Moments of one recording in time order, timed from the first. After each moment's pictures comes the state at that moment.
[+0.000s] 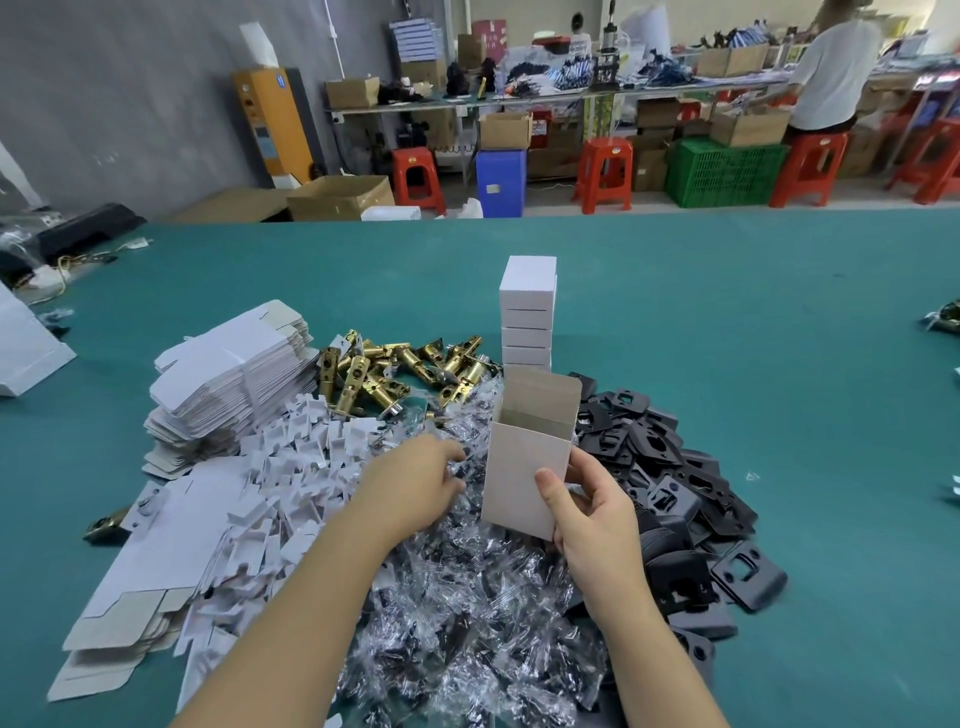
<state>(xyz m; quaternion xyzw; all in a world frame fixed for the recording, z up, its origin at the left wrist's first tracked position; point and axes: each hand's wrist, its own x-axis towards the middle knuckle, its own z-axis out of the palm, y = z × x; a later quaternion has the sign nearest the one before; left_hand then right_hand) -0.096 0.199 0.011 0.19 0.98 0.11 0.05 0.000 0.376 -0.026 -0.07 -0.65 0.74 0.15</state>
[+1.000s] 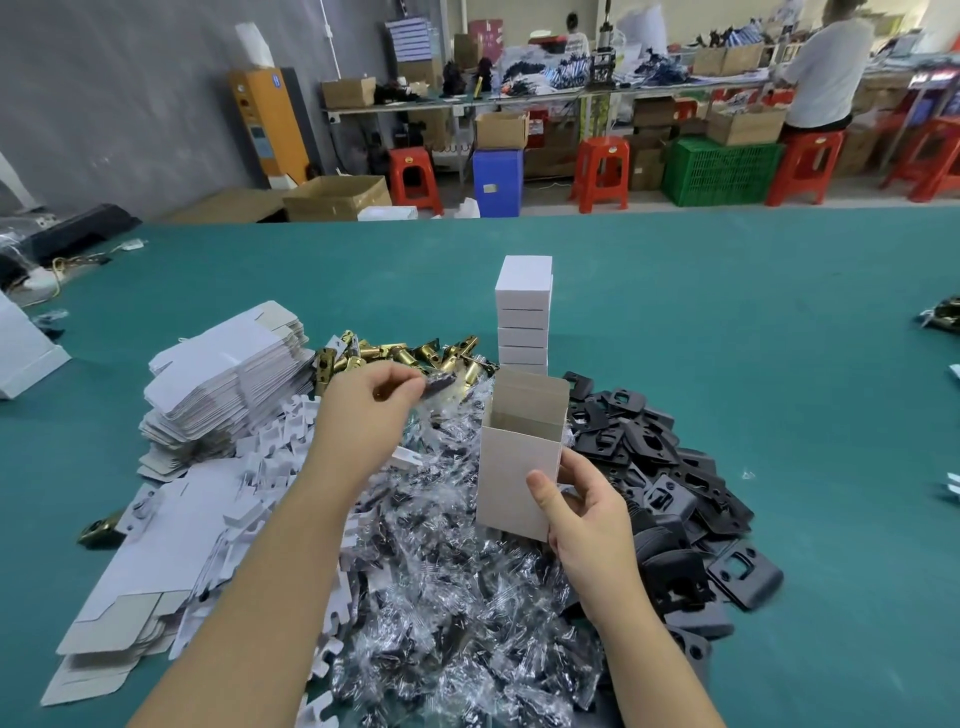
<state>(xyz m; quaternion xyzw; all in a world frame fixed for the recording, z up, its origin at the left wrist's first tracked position) -0.091 0.188 0.075 0.05 0.86 0.50 -0.09 0.001 0.376 -0.023 -0.06 -0.67 0.73 0.14</state>
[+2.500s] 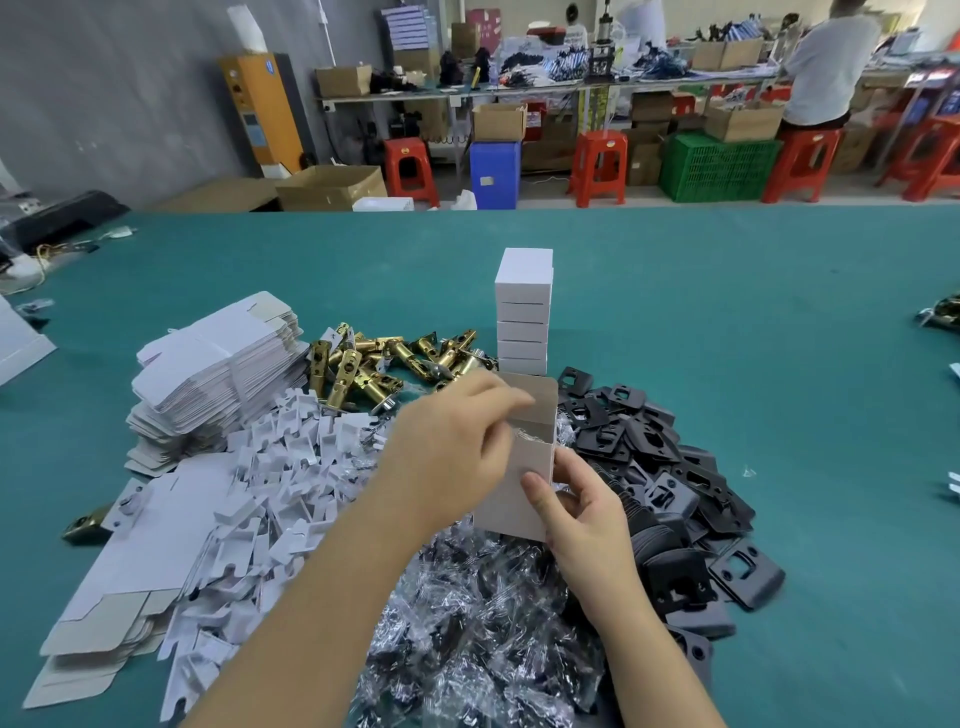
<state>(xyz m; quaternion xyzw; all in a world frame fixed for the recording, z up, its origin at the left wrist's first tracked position) -0.060 0.231 0.069 0.35 0.88 0.27 -0.20 -0.005 0.378 -0.039 -0.03 -0.68 0.72 0.13</state>
